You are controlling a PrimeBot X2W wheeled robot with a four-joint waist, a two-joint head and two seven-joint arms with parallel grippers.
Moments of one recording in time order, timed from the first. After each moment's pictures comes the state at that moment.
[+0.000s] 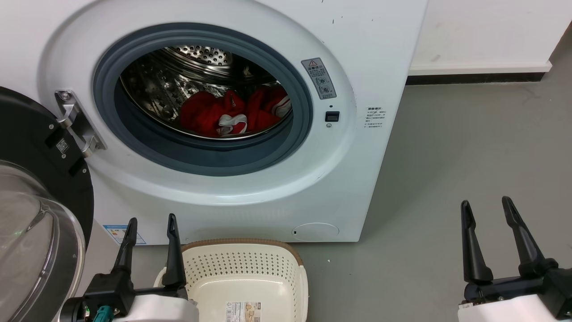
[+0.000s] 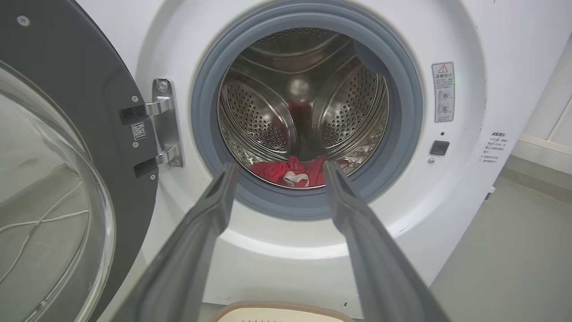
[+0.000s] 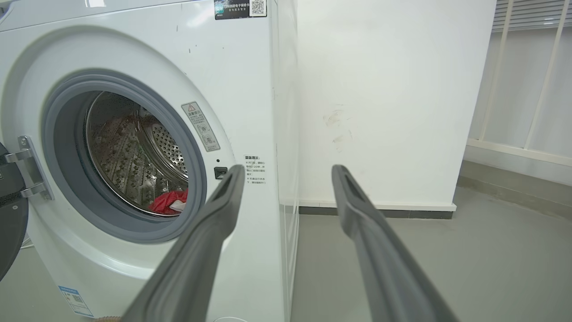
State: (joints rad) left arm 0.08 0.07 -0.03 -0.05 -0.17 0.06 -0.23; right arm 0.11 -0.05 -0.02 -0.18 0.08 0.13 -0.23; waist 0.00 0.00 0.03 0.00
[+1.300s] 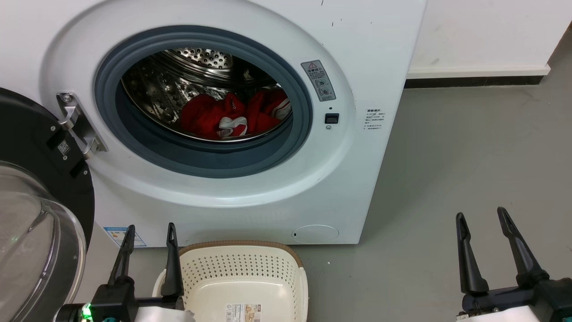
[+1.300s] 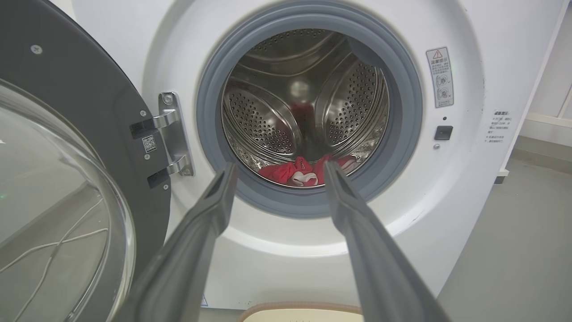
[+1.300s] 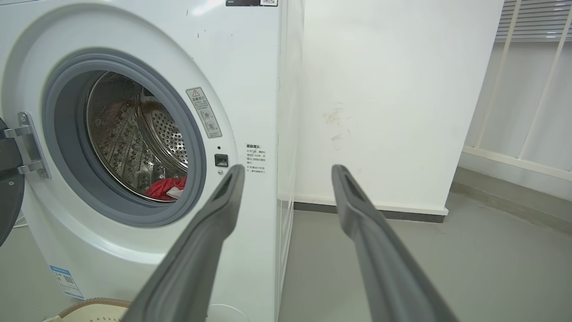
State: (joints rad) left arm 0.11 0.05 0.01 -0.05 -0.05 0.02 -0.26; right arm 0.15 -0.05 -0.02 -0.16 0.02 0.13 -0.26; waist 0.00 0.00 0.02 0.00
